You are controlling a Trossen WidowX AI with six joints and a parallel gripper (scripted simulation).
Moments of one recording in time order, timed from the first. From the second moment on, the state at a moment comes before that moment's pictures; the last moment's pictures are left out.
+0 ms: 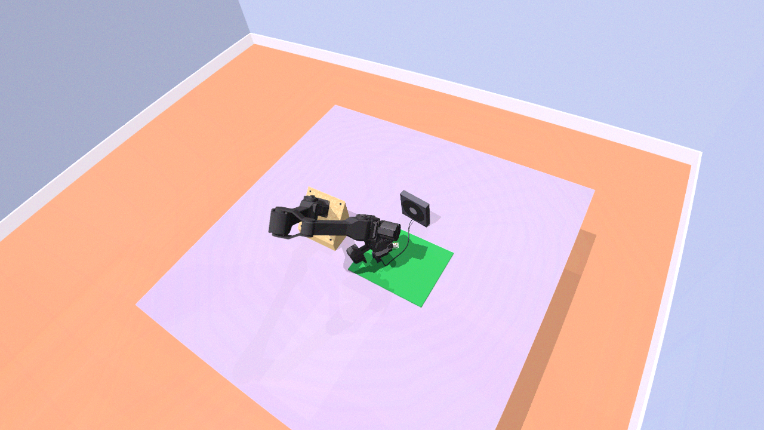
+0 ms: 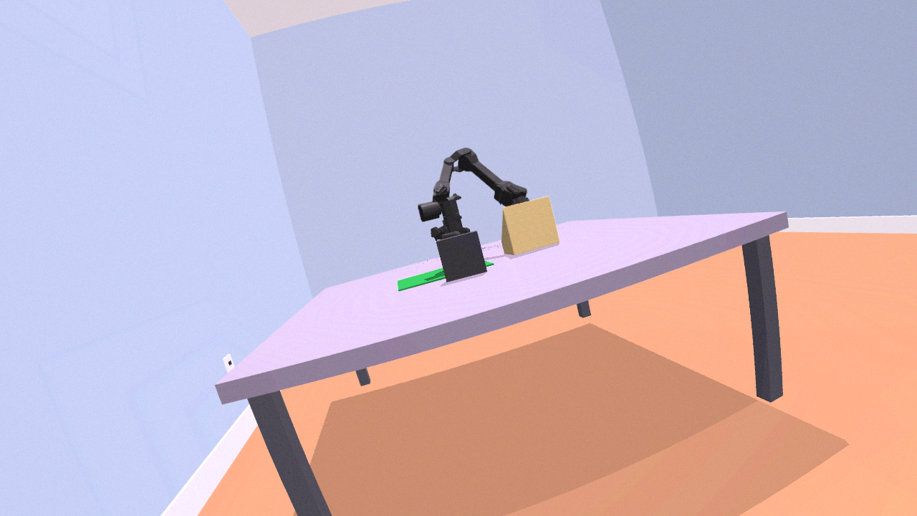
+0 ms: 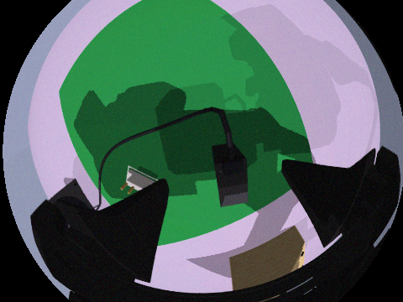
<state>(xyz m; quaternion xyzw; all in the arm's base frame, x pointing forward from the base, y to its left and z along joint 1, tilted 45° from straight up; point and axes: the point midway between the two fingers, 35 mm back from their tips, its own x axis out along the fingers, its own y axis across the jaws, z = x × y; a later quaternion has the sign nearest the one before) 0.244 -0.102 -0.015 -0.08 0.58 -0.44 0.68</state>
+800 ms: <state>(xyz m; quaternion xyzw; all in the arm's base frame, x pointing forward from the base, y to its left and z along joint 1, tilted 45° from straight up) 0.241 -0.108 -0.022 -0.08 0.58 -0.44 0.68</state>
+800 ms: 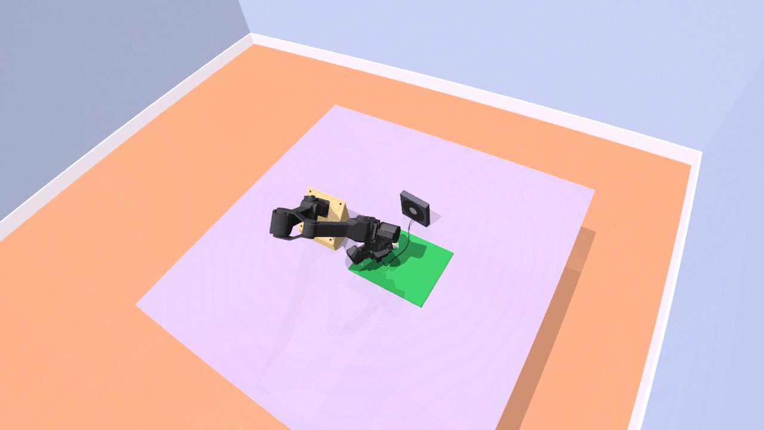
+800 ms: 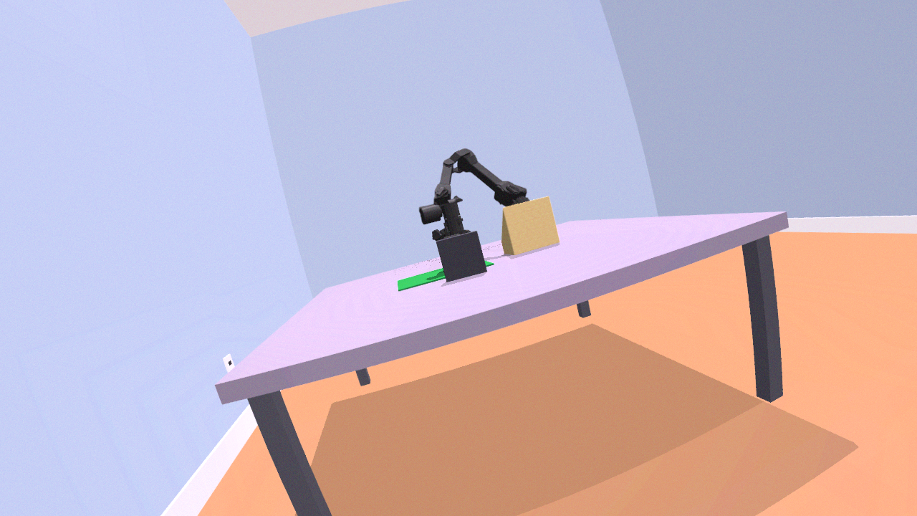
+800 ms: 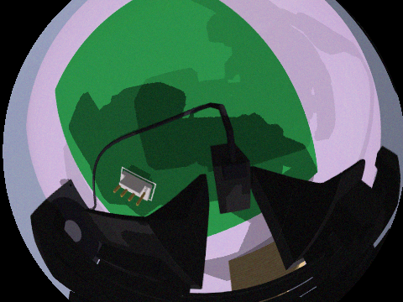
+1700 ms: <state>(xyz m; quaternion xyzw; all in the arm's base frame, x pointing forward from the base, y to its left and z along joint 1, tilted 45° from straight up) 0.255 -0.063 0.004 -0.16 0.63 -0.37 0.66</state>
